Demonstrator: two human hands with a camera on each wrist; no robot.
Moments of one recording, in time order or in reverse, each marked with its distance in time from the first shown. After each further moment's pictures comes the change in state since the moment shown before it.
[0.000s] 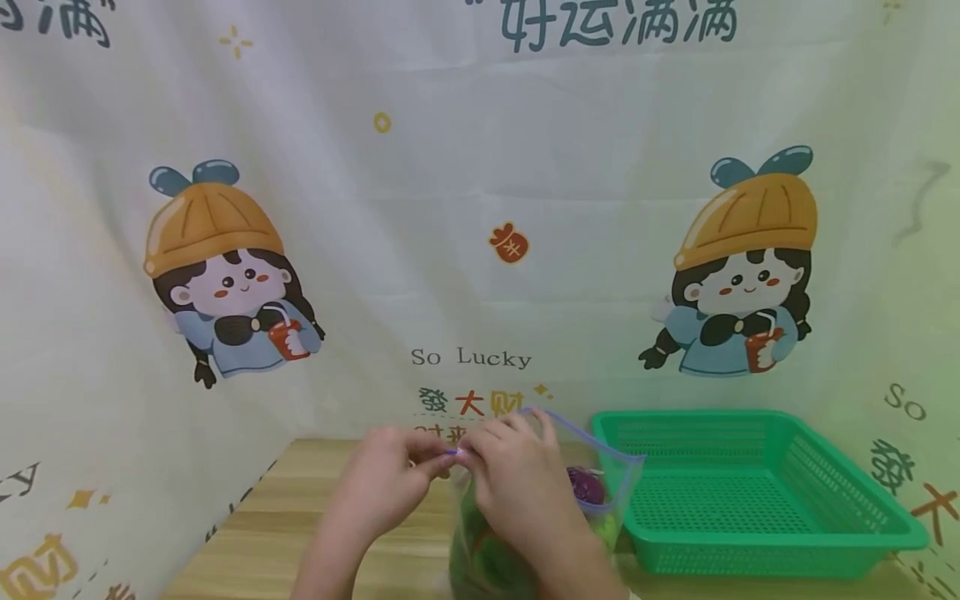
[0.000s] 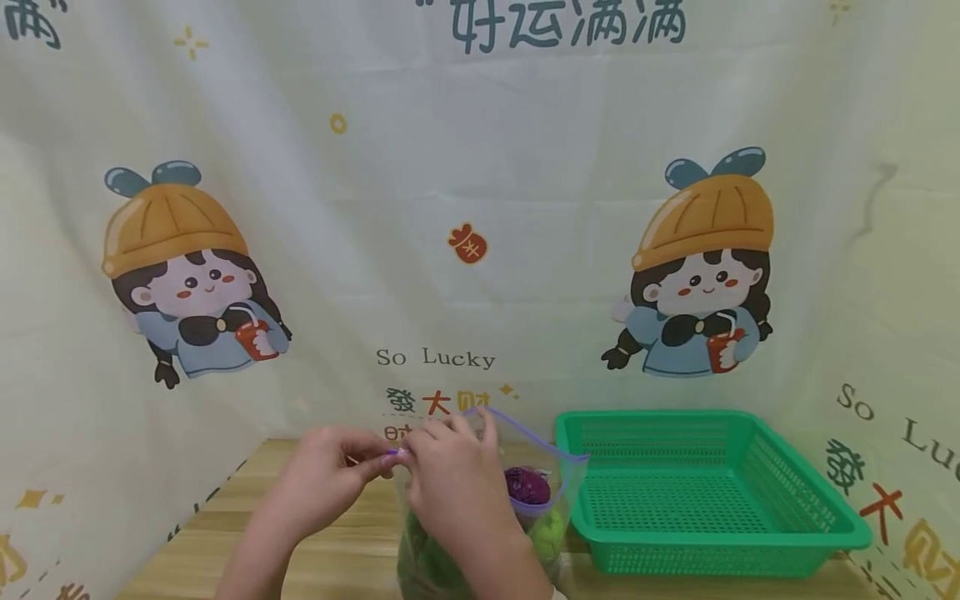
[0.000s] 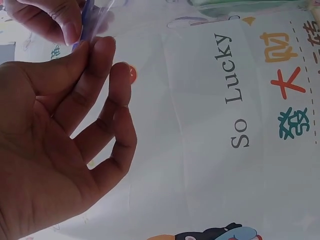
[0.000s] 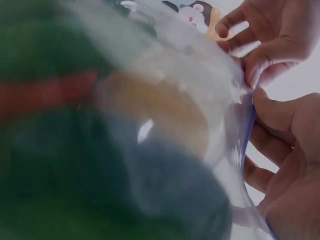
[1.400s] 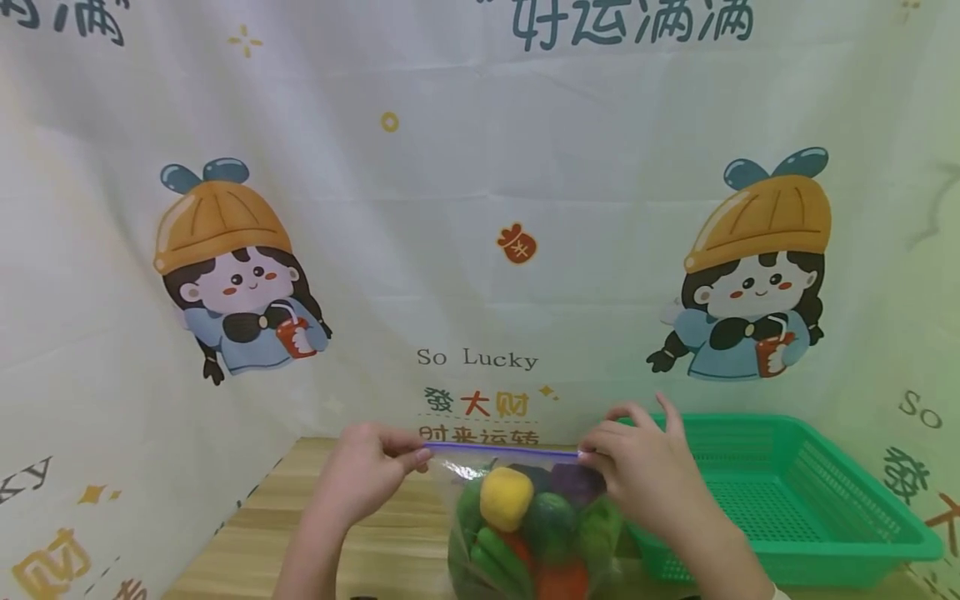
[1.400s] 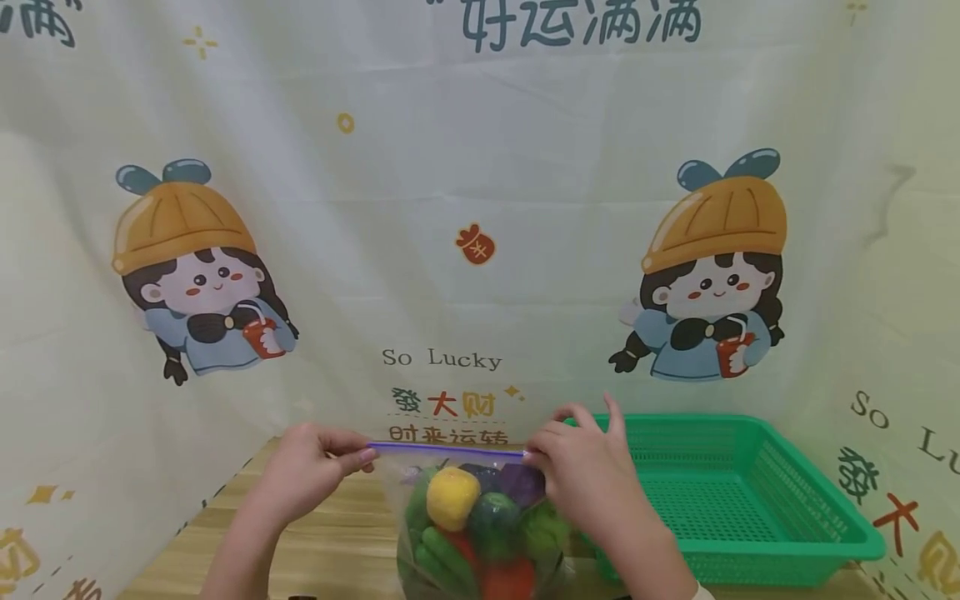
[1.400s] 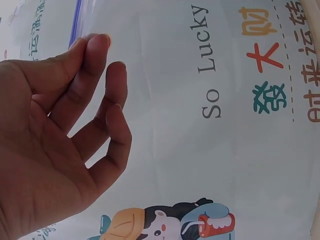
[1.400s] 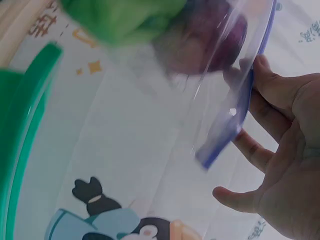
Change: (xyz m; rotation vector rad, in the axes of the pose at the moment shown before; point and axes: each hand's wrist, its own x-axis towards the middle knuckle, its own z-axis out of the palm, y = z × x) left_hand 0.007 -0.038 -0.013 -0.052 -0.002 -0.170; right_hand -0.028 0.104 -0.047 -0.183 -0.077 -0.010
